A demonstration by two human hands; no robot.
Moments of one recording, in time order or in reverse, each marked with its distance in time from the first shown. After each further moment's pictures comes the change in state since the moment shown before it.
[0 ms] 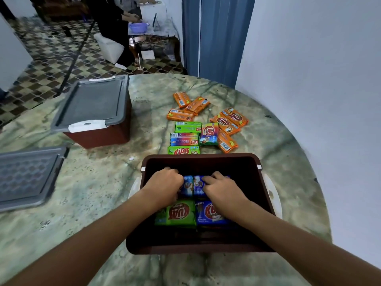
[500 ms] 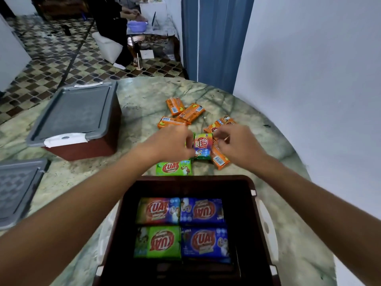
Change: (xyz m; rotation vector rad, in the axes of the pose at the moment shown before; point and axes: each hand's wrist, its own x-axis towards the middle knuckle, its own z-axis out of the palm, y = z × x) left_hand 0.095 -0.027 -0.110 -0.467 0.198 -0.020; right_hand 0.054 0.118 -0.082 0.678 0.472 0.300
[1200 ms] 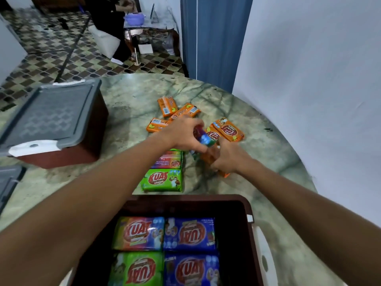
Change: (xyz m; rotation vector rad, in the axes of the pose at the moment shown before) left_hand 0.120 -0.025 0.048 -0.044 0.035 0.031; right_hand 0.057 0.080 0.052 -0.239 -0.335 0.260
